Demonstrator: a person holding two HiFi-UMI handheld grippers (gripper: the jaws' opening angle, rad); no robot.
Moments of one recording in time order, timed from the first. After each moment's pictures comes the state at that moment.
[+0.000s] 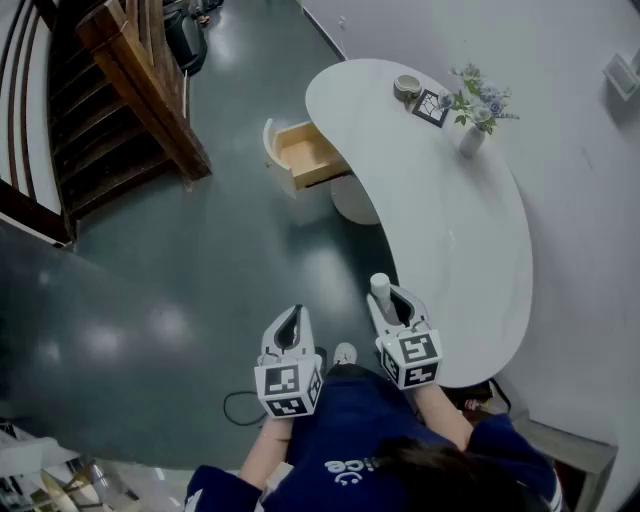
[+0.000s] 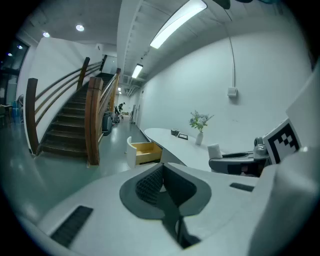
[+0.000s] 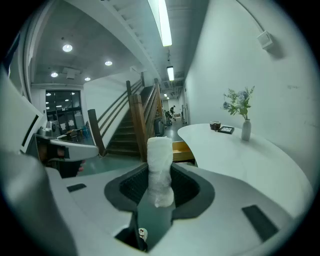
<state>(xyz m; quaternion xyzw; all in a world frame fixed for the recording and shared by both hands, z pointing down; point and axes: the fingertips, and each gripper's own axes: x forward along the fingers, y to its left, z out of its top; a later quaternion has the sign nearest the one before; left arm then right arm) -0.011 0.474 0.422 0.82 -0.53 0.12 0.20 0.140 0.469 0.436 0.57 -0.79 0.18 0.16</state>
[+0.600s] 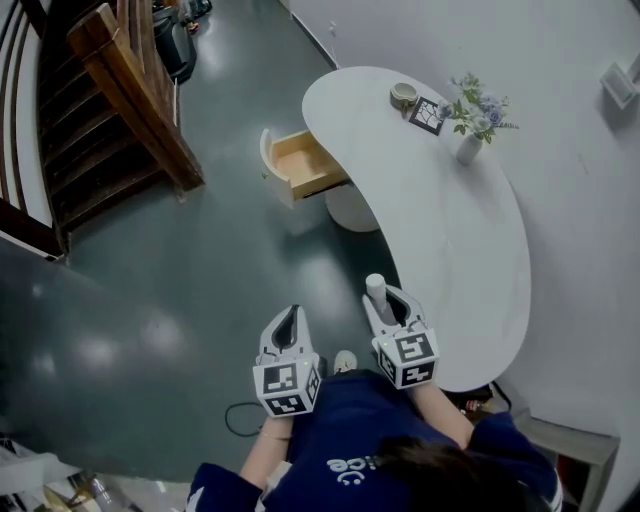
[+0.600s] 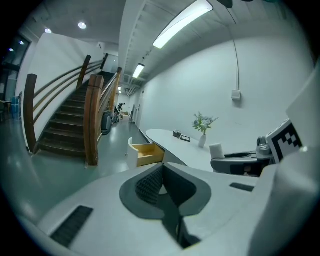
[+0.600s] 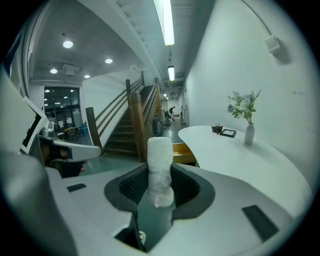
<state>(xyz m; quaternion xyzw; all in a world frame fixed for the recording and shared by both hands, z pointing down) -0.033 0.441 0.423 0.82 -0.52 0.12 0.21 0.117 0.443 0.429 0.57 -0.78 0.17 0.17</state>
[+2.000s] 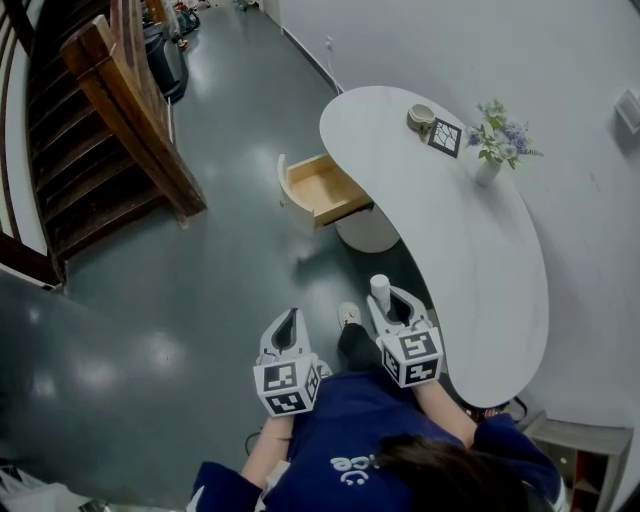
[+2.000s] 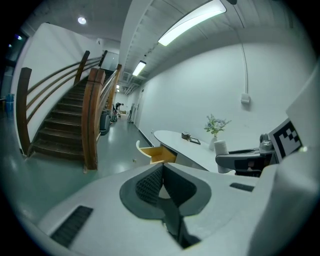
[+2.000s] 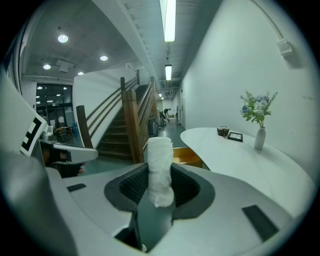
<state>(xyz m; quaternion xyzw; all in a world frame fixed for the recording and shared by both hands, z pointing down) -0.112 0.333 0.446 0.83 -0.51 0.12 0.21 0.053 0.343 0.439 0.61 -0.76 0.17 0.17</state>
